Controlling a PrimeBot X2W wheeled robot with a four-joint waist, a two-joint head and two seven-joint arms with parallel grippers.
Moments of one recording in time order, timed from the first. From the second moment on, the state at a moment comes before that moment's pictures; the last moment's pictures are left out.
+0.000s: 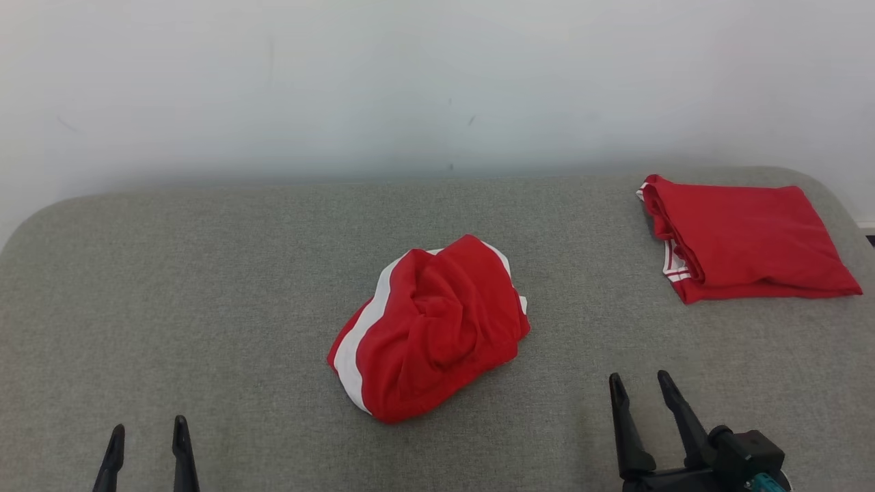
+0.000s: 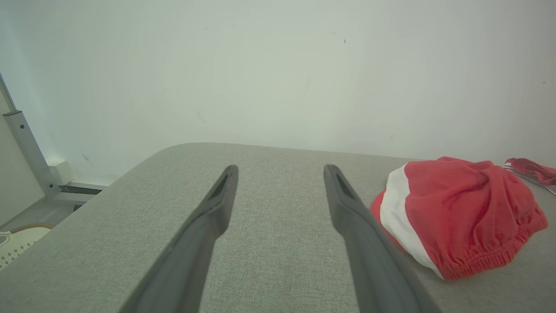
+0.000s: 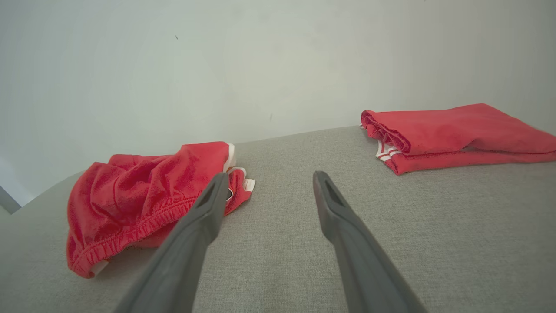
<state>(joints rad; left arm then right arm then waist) 0.14 0.05 0.16 0.02 -0.15 -0.13 -0.26 -0.02 -0.05 0.08 0.25 0.23 0.13 -0.26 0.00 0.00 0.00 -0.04</state>
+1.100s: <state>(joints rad) 0.04 0.05 0.03 0.07 -0.18 -0.13 -0.26 -0.47 -0.05 0.49 0.83 0.30 0.13 -0.26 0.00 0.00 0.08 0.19</state>
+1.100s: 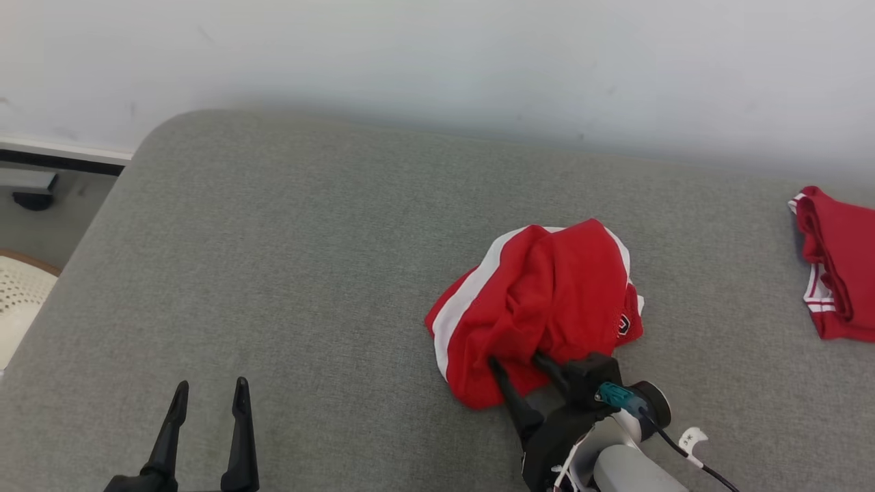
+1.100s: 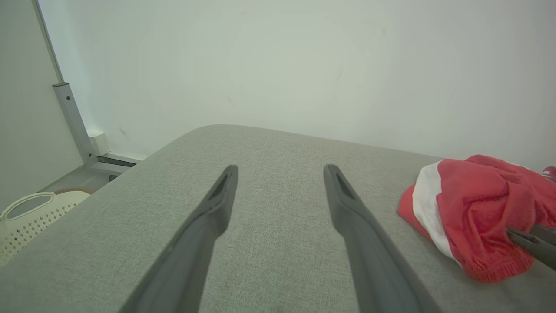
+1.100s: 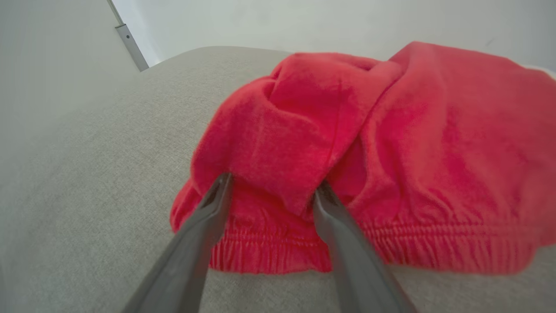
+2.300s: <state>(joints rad) 0.06 0.05 0.00 0.07 -0.19 -0.13 -0.26 -0.22 -0.32 0.15 0.29 0.10 0.13 -0.08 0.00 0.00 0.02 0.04</state>
